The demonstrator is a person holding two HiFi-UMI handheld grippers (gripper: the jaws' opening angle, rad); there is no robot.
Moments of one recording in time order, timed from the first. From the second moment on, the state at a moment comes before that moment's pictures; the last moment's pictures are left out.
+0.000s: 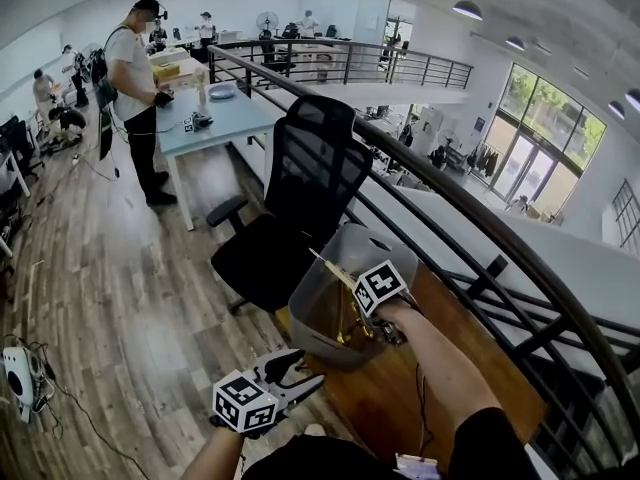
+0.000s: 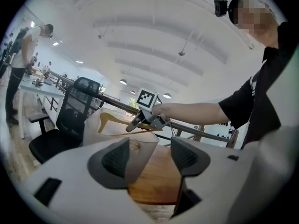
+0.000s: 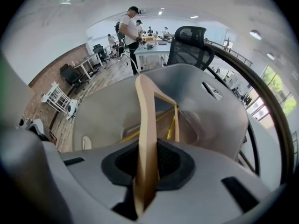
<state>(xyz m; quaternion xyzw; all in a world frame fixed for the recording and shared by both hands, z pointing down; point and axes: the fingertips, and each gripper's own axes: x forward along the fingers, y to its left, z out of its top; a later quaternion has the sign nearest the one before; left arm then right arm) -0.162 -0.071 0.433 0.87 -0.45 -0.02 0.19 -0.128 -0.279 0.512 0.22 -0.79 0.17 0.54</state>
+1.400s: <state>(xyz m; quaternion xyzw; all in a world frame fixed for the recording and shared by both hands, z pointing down) -0.149 -0.048 0.402 0.88 -0.46 -0.01 0.11 0.001 -0.128 0.388 0.41 -0.90 0.08 0.16</state>
